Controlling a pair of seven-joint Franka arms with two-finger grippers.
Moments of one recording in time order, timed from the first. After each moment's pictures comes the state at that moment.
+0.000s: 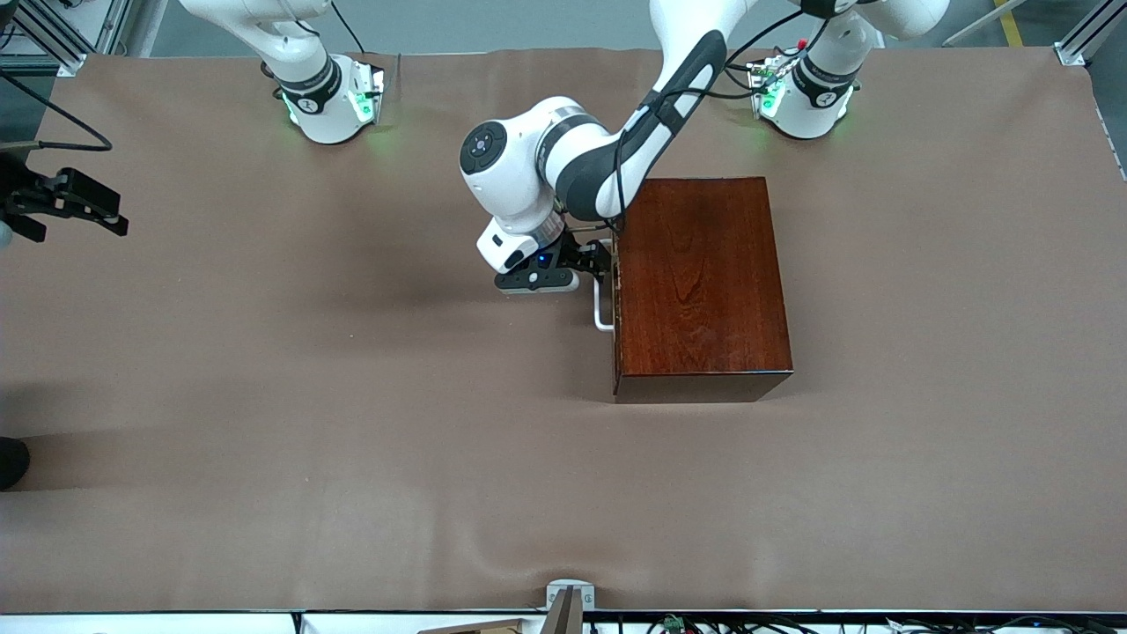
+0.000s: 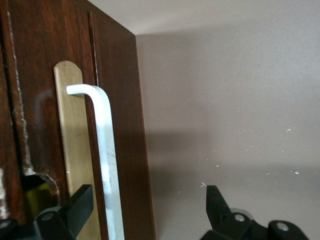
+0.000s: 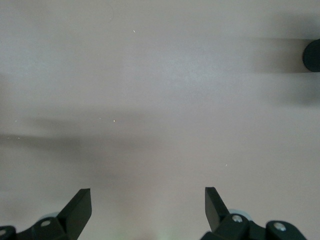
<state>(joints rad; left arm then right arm) -0.96 0.74 0.05 -1.27 0.22 1.81 -0.90 0.00 0.00 -0.04 -1.53 -0.02 1.50 -0.12</state>
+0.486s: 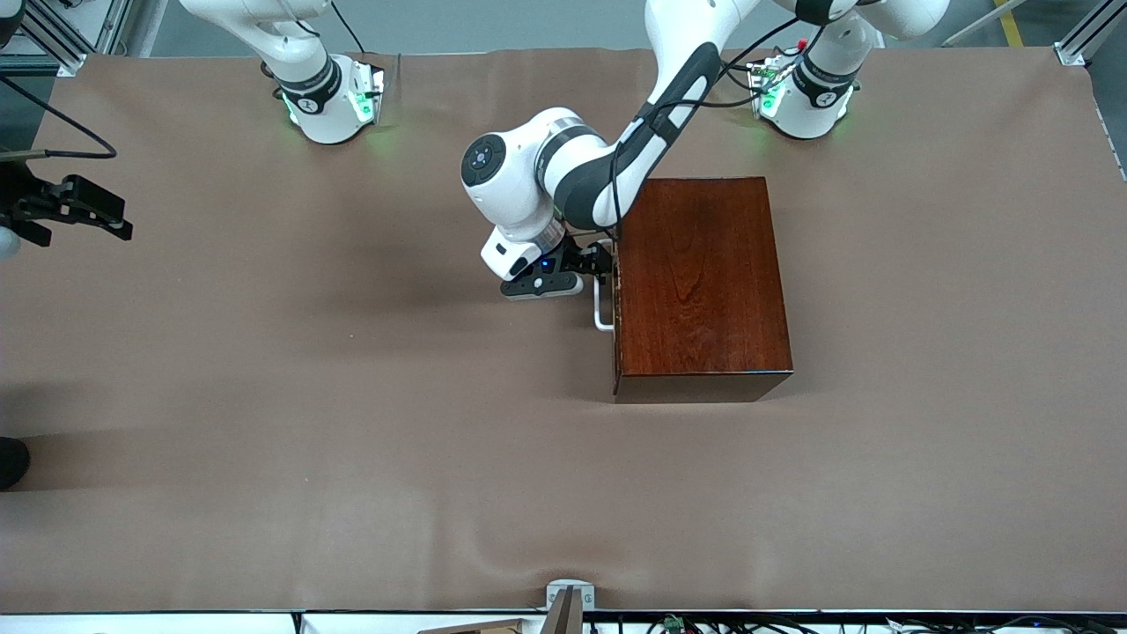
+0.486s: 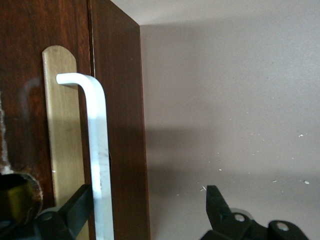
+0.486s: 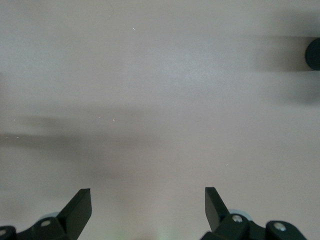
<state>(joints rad) -0.96 0.76 0.05 -1.27 0.22 1.81 -0.96 0.00 0.01 -0.04 -1.53 -0.02 1.50 -0.12</state>
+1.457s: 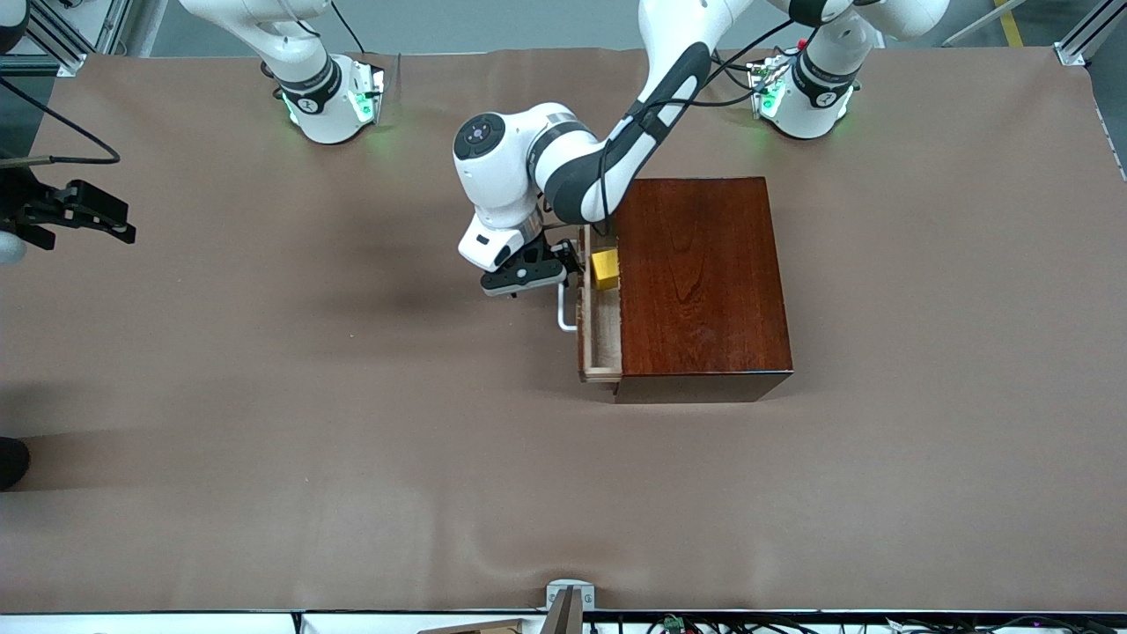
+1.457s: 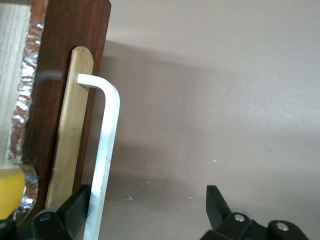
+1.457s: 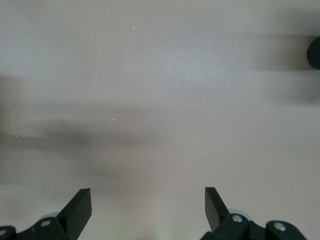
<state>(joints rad) -0.97 0.78 0.02 -1.26 0.22 2.03 -1.21 0.00 0.02 -0.04 -1.53 -0.02 1.51 -0.12</state>
